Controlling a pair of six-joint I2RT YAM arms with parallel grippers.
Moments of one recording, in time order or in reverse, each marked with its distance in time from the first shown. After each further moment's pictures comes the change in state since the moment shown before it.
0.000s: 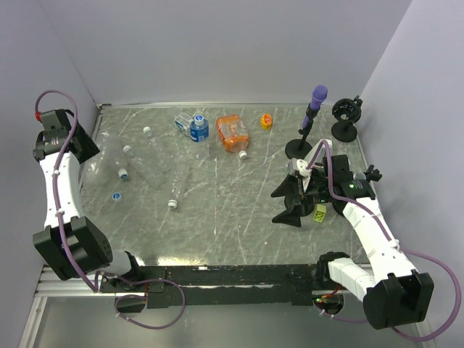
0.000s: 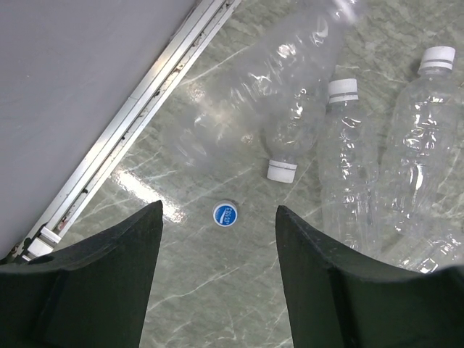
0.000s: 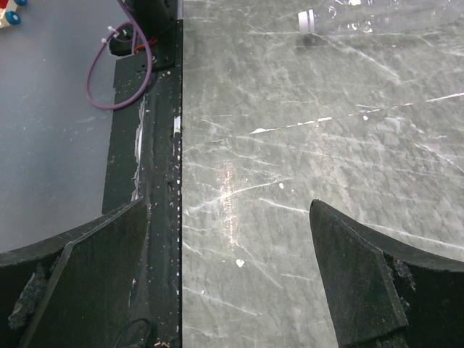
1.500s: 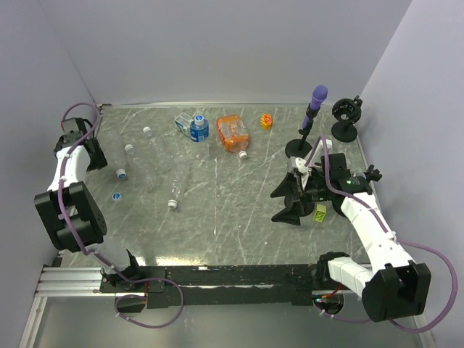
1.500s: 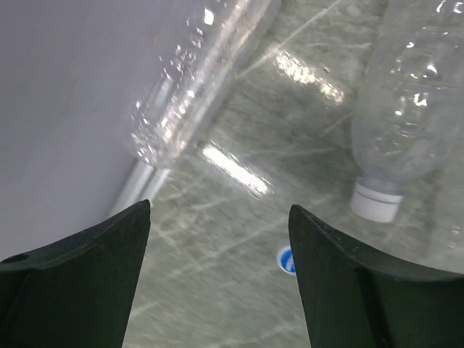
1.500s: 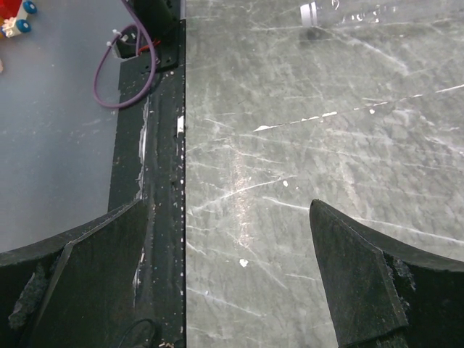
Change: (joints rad) left arm -0.026 0.225 -0.092 0.154 -0.167 0.174; right arm -0.006 0.046 -0.001 0.001 -0.012 -0.002
